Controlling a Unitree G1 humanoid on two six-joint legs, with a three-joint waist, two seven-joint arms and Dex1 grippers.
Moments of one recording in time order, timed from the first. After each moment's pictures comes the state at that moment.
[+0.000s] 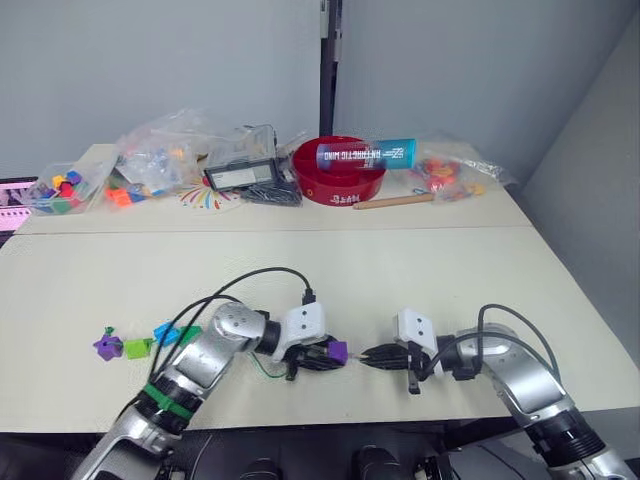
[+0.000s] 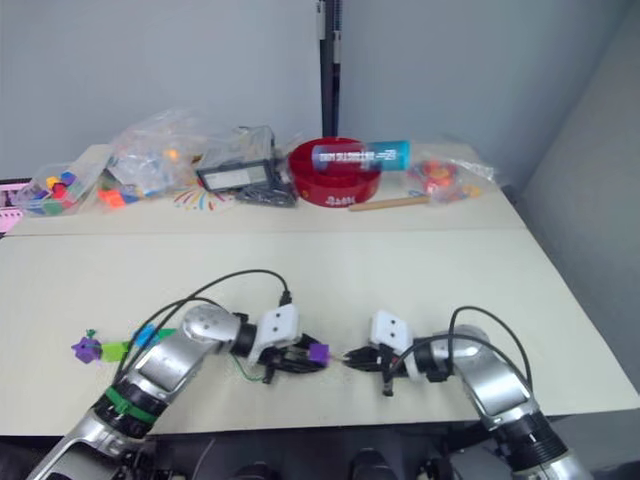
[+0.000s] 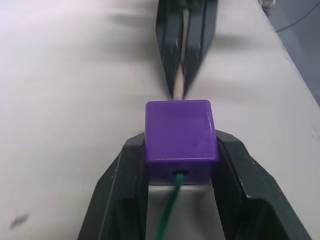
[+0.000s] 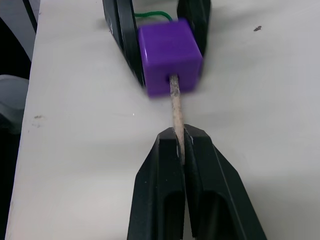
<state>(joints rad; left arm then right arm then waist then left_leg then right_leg) -0.43 0.58 -0.38 -0.06 -0.14 0.30 -1.18 -0.29 -0.66 0.25 -0.09 0.21 0.29 1.17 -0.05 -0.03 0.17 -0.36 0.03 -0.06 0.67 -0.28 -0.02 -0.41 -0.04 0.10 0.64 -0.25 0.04</state>
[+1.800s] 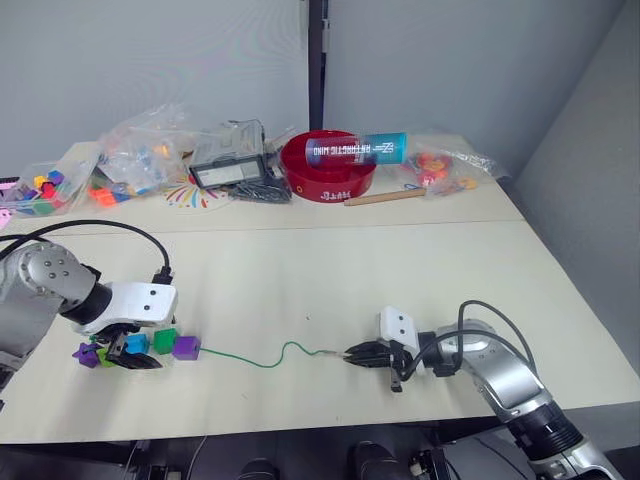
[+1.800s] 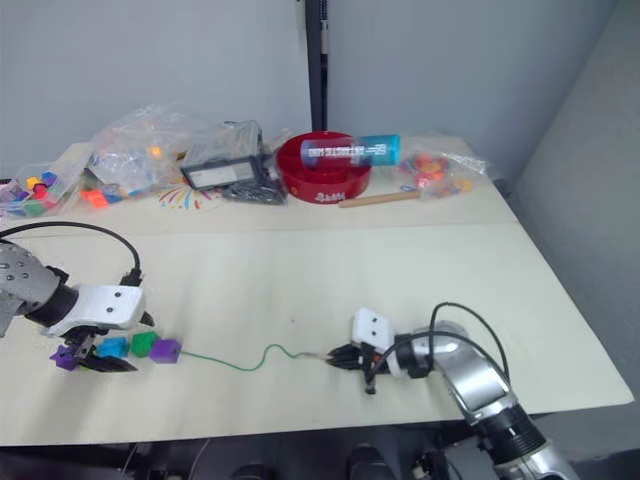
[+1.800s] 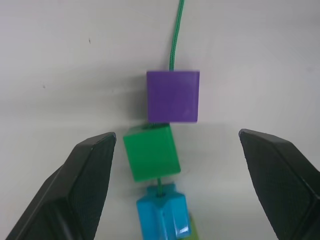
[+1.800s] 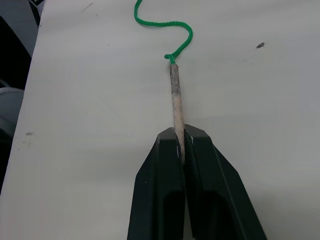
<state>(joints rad) -0.44 1.28 -0.19 -0.02 0.02 0.20 -1.56 -0.33 -0.56 0.32 -0.09 0.20 0.29 1.13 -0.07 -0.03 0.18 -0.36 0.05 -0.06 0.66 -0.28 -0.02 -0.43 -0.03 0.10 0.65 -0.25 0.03</state>
